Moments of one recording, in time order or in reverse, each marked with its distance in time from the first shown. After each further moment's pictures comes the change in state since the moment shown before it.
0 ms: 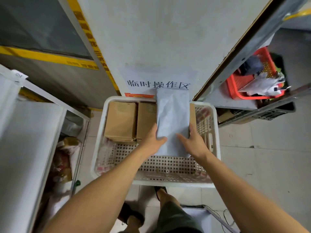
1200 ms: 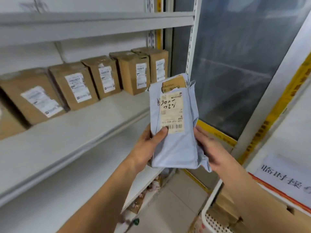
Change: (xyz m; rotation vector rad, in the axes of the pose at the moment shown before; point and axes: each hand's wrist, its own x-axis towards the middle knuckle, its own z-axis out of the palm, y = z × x) left_hand -0.490 -0.090 -0.362 -0.639 0.722 0.561; right_hand -0.251 -0.367 0.345 0.600 -0.982 -0.243
